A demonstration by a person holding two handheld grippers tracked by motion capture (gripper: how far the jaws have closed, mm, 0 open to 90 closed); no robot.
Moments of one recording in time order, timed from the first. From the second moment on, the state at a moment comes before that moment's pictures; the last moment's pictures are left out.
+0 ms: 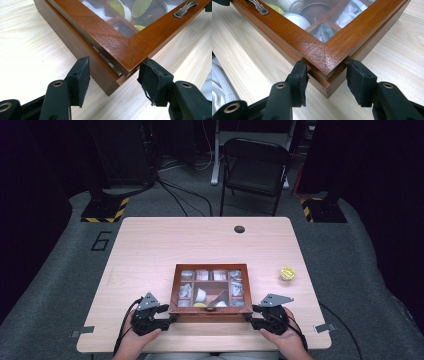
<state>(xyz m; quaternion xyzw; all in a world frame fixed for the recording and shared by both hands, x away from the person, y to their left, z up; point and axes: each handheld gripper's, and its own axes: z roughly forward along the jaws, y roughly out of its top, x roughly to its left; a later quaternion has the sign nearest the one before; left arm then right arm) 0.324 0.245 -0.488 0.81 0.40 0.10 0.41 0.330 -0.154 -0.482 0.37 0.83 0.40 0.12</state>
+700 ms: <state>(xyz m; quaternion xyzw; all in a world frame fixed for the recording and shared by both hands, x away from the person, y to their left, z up) 0.319 0.250 -0.488 0.80 0.41 0.09 0.42 0.320 -0.170 -0.476 0.40 0.81 0.42 0.10</state>
